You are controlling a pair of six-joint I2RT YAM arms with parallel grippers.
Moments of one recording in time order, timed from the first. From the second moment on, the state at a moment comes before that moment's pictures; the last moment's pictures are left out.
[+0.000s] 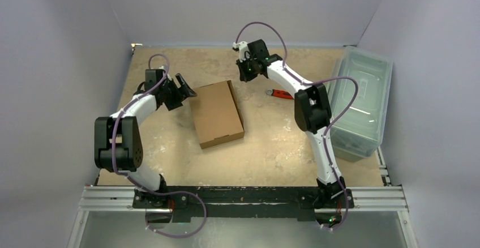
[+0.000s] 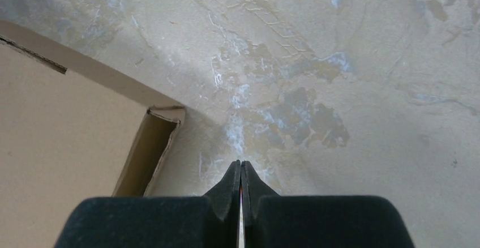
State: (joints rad) left arm 0.02 1.59 0.96 -0.19 0.34 -0.59; right arm 0.48 2.35 2.05 -0.51 -0.25 -0.10
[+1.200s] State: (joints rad) left arm 0.01 1.54 1.13 -0.27 0.28 -0.55; right arm 0.57 2.01 1.66 -0.42 -0.15 -0.17
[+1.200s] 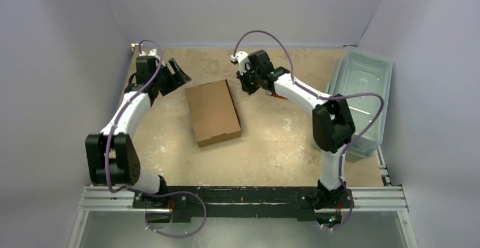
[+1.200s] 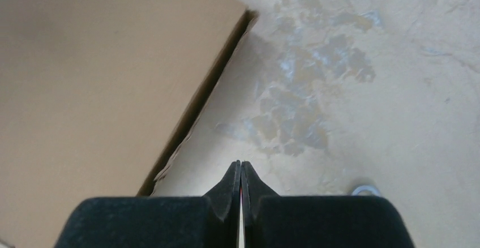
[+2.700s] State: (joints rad) left arm 0.04 1.17 0.75 -0.42 0.29 -0.56; right arm 0.58 2.01 1.78 -0.48 -0.23 -0.23
